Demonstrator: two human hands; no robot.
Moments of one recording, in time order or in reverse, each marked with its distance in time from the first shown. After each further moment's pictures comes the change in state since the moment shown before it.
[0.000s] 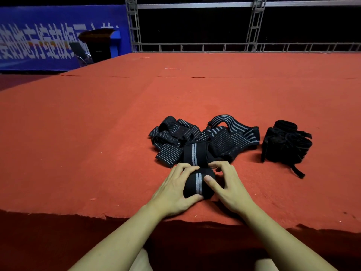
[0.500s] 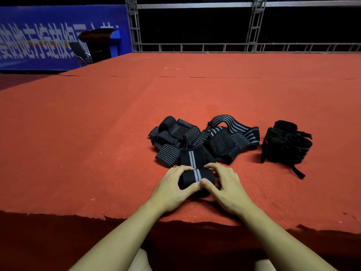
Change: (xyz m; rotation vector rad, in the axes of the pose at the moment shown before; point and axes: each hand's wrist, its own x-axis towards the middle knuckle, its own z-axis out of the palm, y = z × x) left_hand 0.006 -0.006 -0.001 -0.169 0.046 -0.215; right_hand 0.003 -0.003 0.003 -0.176 -0.093 0.050
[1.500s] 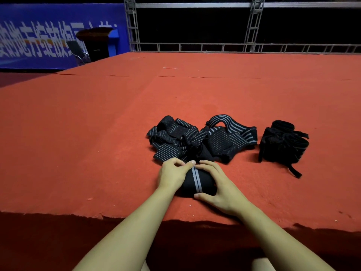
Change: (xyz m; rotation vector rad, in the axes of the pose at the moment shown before) left_hand 0.045 0.012 0.014 -0.299 0.256 -0.547; right_hand -0.001 -0.003 -0.003 0.184 -0.123 -0.183
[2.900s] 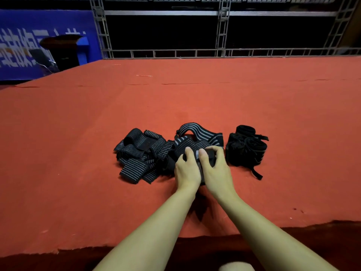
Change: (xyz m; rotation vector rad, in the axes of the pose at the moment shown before) left_hand -0.041 0.110 0.106 -0.287 -0.031 0.000; right_hand 0.013 -0.022 -0.078 0.188 0.593 0.488
